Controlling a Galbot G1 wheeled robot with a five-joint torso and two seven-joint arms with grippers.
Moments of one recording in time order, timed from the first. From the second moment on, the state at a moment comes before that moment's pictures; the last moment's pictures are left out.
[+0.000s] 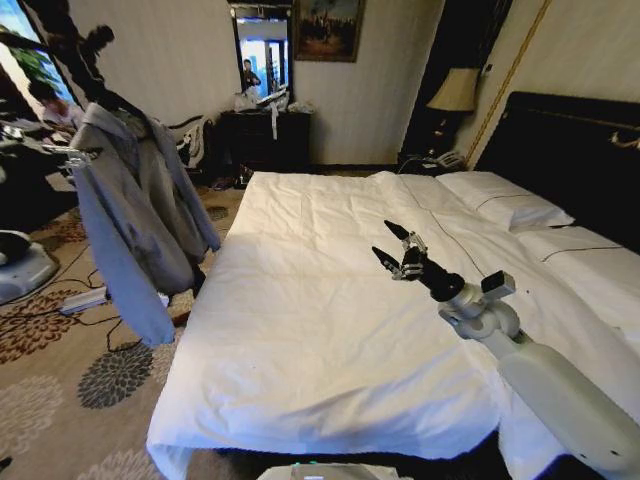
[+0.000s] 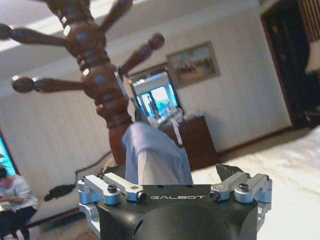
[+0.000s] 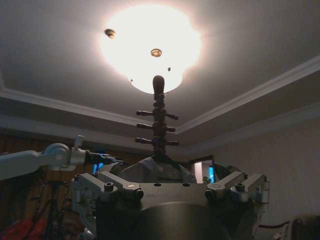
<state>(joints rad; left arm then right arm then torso) 0.19 -0.16 -0.06 -1.51 -1.08 0.32 0.13 -1.03 0.67 0.40 1.92 1.20 0.27 -0.73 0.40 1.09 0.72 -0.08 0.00</state>
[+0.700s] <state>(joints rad) 1.00 -0.57 -0.45 -2.00 -0.86 0.10 -0.33 -1.56 0.97 0.63 2.13 0.51 0.33 0.31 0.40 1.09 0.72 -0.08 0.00</state>
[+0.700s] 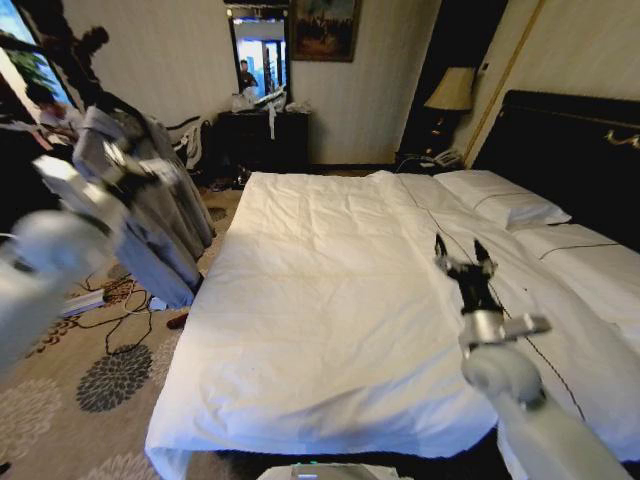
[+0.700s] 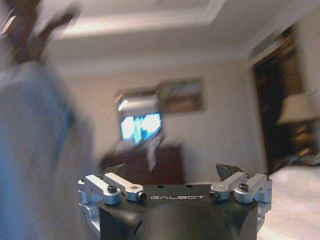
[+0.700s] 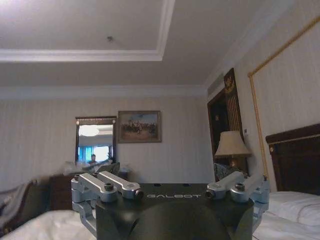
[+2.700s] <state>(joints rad) 1.73 -1.22 -0.60 -2.31 -0.25 -0.10 -0.17 -1.83 1.16 0.57 2.26 0.14 0.38 0.26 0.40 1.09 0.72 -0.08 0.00</state>
